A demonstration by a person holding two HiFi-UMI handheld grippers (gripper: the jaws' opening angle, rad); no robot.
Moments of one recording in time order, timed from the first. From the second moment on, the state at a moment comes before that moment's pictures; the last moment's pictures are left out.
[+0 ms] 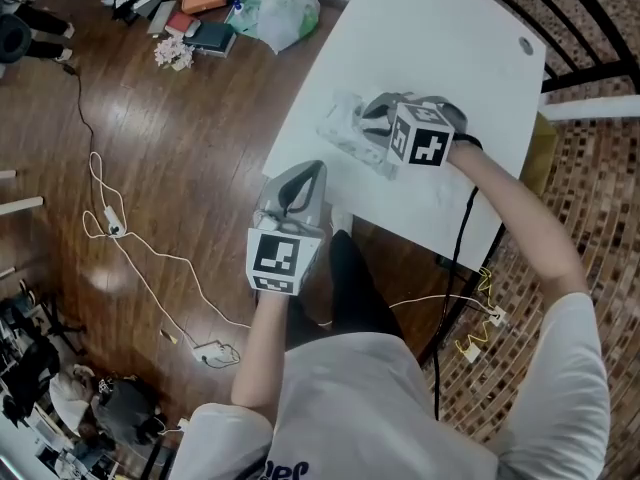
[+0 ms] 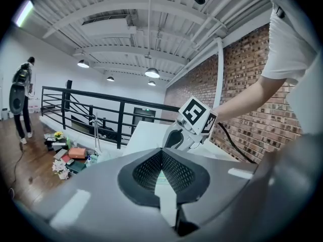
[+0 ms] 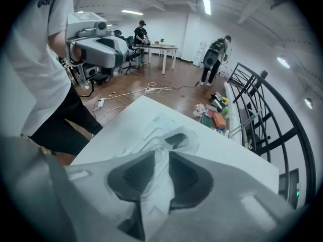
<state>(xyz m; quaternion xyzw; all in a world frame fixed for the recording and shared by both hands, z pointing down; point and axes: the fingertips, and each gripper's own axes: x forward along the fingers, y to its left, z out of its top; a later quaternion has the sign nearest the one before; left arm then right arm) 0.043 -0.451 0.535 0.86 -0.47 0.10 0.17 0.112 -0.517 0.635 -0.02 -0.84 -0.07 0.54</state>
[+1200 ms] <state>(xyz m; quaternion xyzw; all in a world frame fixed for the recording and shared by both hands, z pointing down) 0.084 -0.451 0.544 0.87 -0.45 0.11 0.19 0.112 -0.524 0.571 0.16 -0.89 -0.08 0.42</state>
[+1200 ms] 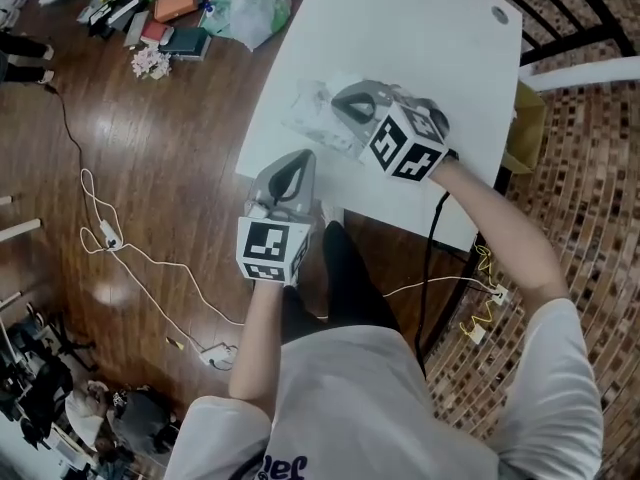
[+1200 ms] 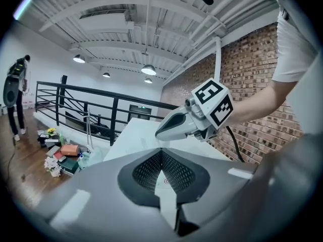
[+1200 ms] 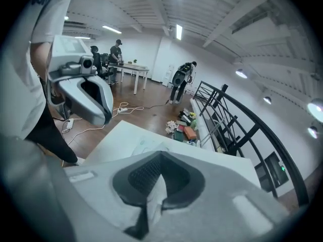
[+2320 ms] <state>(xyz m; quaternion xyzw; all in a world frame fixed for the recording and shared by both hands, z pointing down) 0.168 -0.409 0.525 0.93 -0.32 0.12 0.16 0.336 -0.450 0.587 0.43 -0.79 0.17 0.39</state>
